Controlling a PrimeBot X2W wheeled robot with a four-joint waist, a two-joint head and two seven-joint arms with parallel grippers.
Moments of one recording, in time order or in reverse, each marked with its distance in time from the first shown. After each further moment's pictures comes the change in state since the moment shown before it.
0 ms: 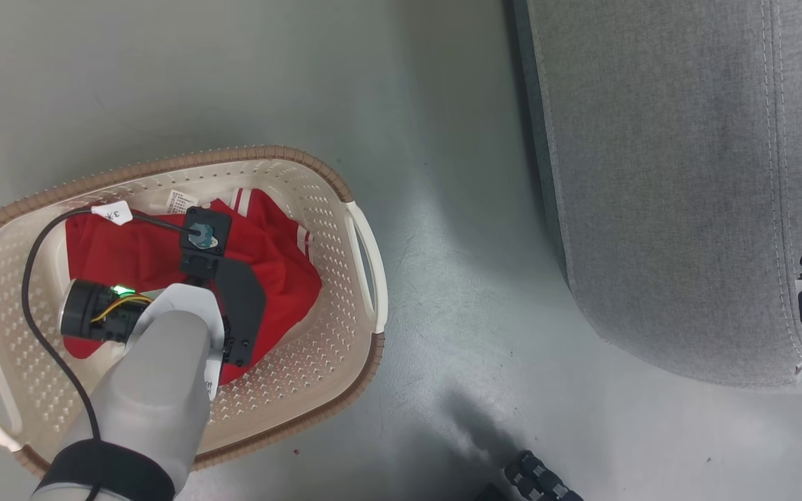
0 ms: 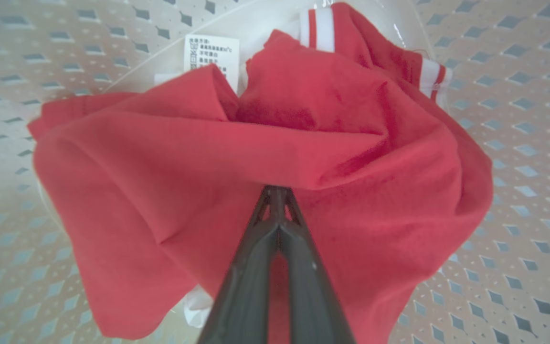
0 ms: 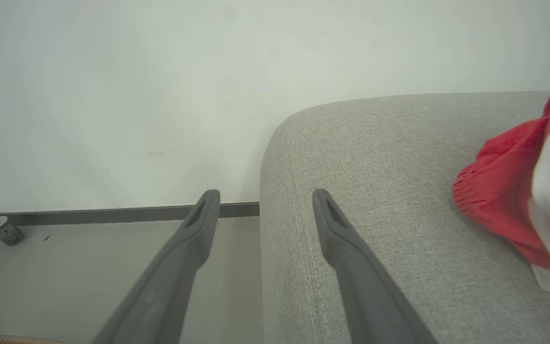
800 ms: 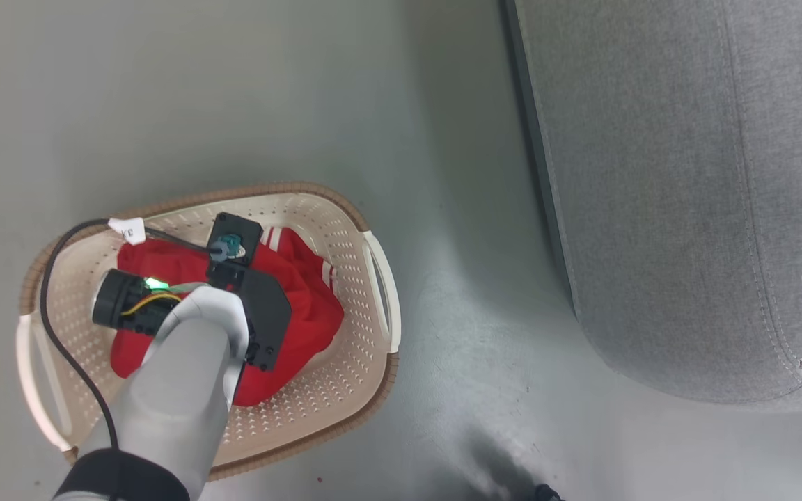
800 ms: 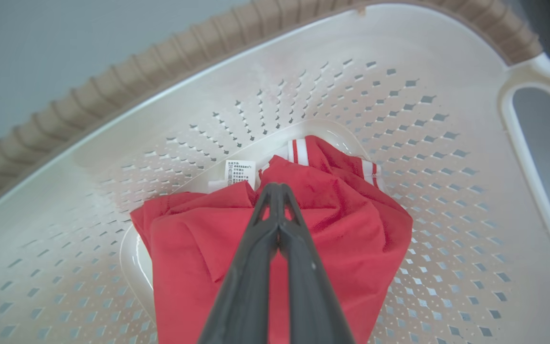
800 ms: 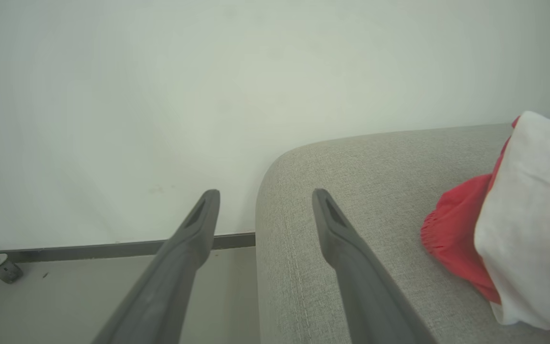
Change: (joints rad) left arm 0.020 -0.020 -0.023 -0.034 -0.008 -0.072 -0.172; right arm -0.005 0.016 -0.033 0.059 -0.016 0.000 0.000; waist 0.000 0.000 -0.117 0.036
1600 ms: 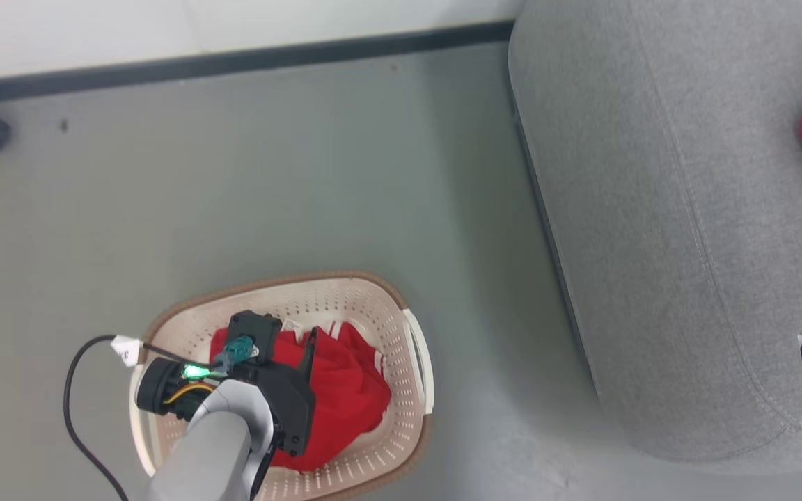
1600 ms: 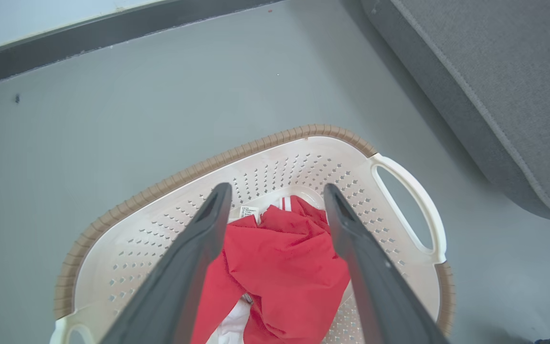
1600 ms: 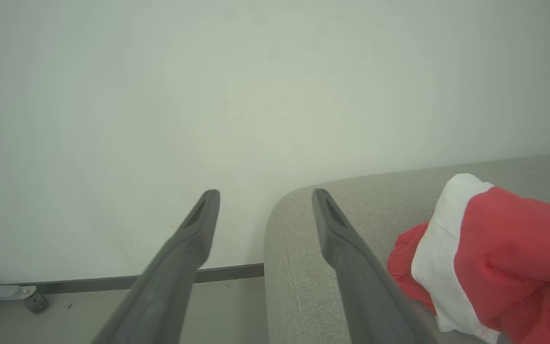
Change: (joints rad) left arm 0.227 -0.012 -0.003 -0.099 -0.100 -0.087 -0.237; right arm 0.120 -0.030 -0.012 0.068 -0.018 0.000 0.000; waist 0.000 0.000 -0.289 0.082
